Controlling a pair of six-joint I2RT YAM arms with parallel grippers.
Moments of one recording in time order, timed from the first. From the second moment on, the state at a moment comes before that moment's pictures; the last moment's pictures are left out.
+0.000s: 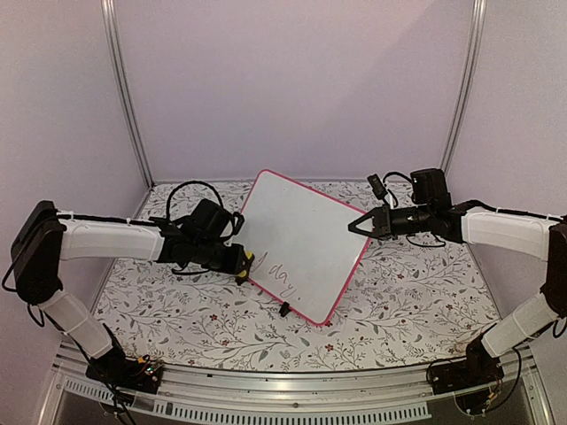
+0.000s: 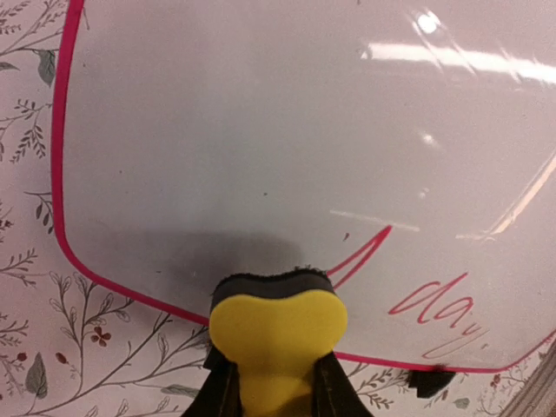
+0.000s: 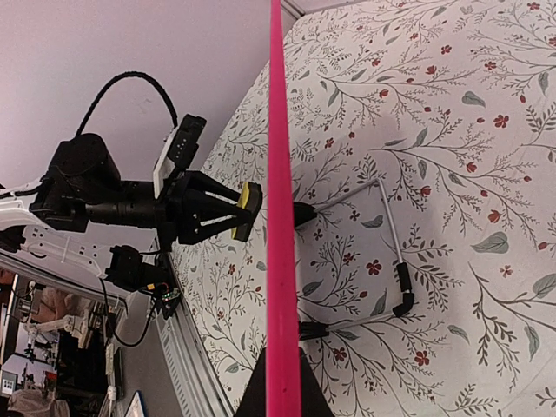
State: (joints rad) left arm -0.75 1.58 0.90 -0.23 -0.02 -0.48; right arm 0.44 1.45 0.90 -0.03 -0.78 0.44
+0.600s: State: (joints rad) left arm -0.76 1.66 0.96 -0.16 0.03 -0.46; right arm 0.44 1.45 0.90 -0.03 -0.78 0.44
